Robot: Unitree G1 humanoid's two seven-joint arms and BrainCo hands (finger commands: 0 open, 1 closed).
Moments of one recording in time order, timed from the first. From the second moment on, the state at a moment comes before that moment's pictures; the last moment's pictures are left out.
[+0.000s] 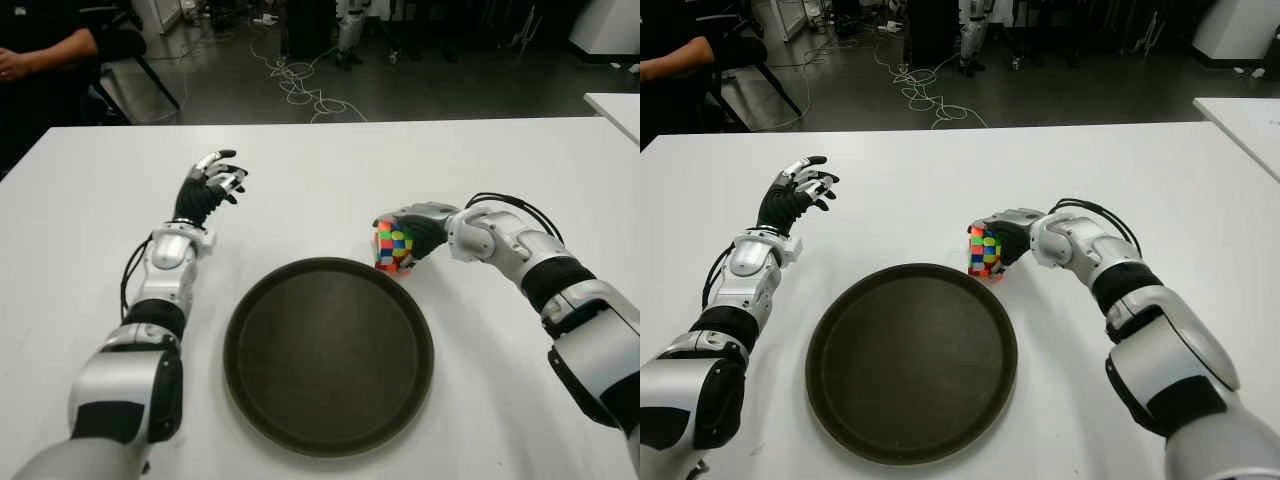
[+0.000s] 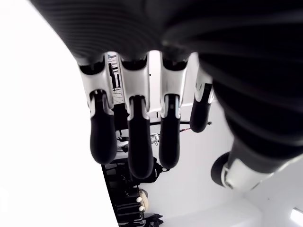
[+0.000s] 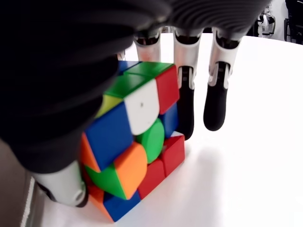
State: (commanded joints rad) left arm -0.74 0.18 0.14 1.17 -0.01 -0.49 -0.15; right arm -0.93 -0.36 0.63 1.09 -0.73 -0.46 0.24
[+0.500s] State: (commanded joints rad) left arm -0.74 0.18 0.14 1.16 0.00 -0.49 -0.13; right arm -0.92 -0.36 0.62 1.09 -0.72 -0.49 0.20
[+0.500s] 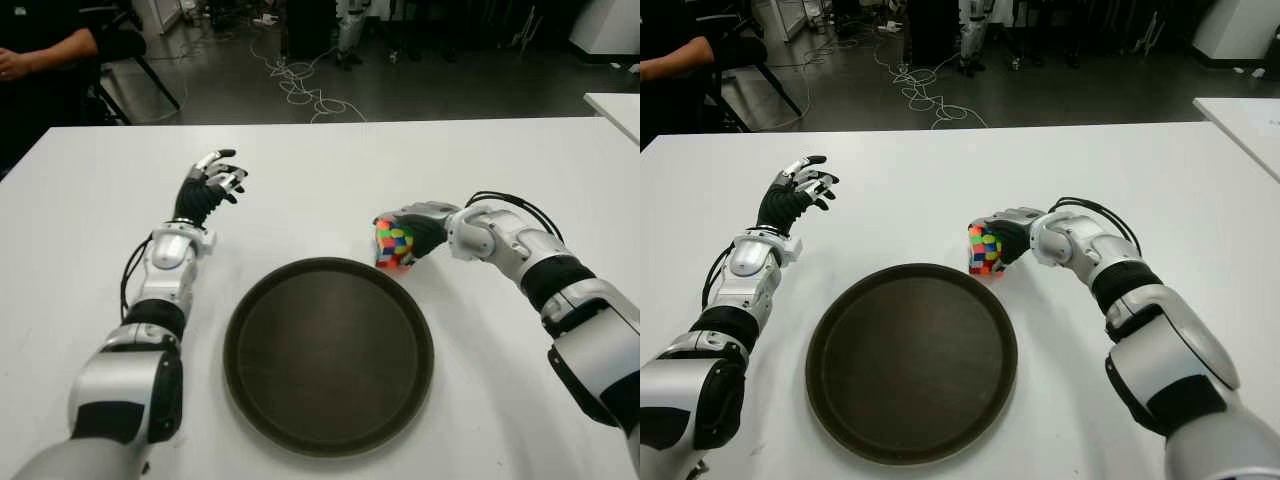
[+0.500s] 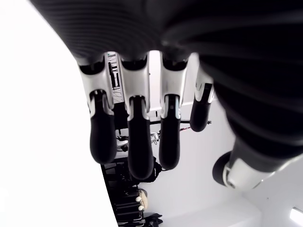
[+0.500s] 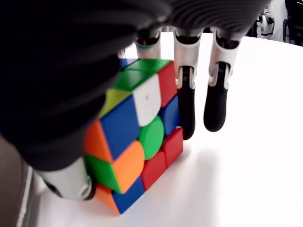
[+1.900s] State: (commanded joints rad) left arm -0.74 0.18 0.13 1.16 0.00 -0.48 -0.14; right arm -0.92 -0.37 0.62 1.11 -0.73 -0.52 0.06
